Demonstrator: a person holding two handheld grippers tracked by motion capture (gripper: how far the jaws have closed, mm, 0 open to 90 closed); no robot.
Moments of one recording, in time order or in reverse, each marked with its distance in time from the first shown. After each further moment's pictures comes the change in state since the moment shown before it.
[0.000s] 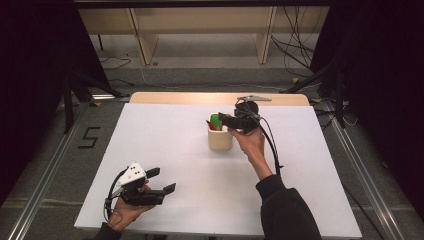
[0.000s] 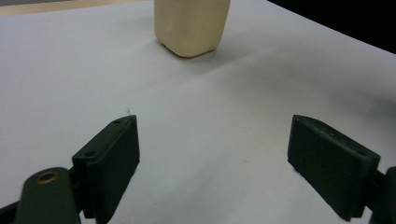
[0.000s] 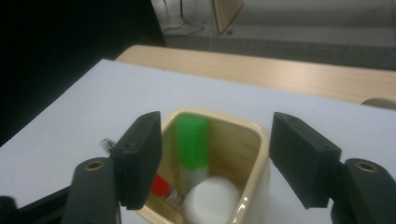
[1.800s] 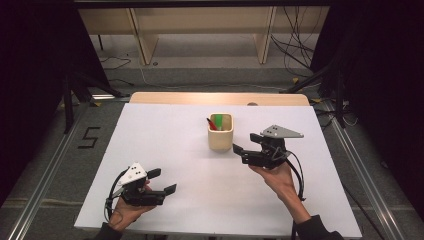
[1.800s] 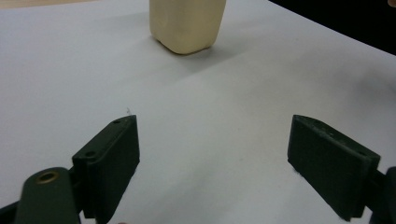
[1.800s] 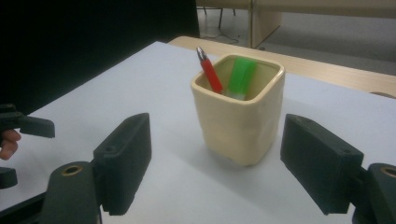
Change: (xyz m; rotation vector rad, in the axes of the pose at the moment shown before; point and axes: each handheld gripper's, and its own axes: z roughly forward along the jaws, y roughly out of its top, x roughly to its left) left arm 0.000 0.000 0.001 0.009 -0.017 -0.006; right arm 0.003 -0.064 -0.102 -0.056 0.144 -0.153
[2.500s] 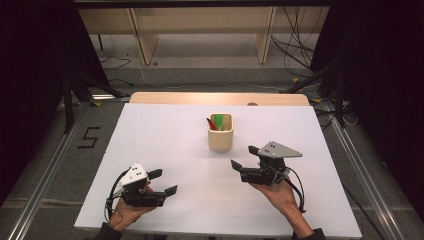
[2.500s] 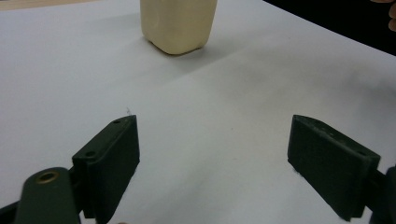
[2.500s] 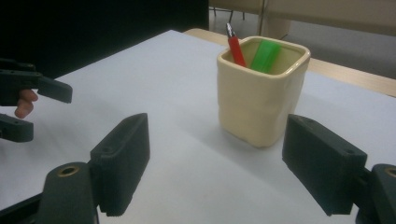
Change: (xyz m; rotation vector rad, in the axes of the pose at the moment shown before) left arm -0.002 0.000 0.000 0.002 -0.024 0.016; right arm 0.020 -0.031 -0.012 -0.011 0.020 -0.097
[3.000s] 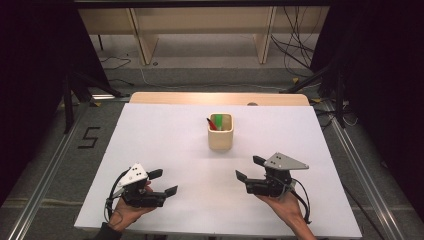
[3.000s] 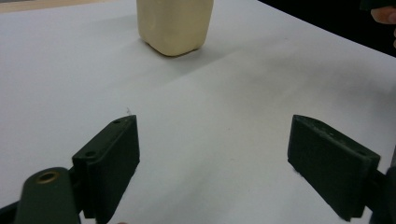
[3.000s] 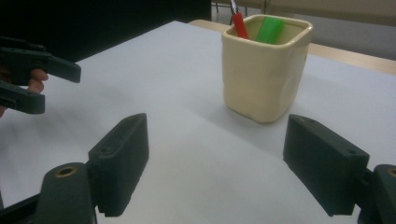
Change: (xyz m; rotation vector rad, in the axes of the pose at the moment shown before) left arm -0.001 0.001 -0.001 -0.004 -0.011 0.005; right arm 0.003 -0.025 -0.016 0.006 0.010 0.015
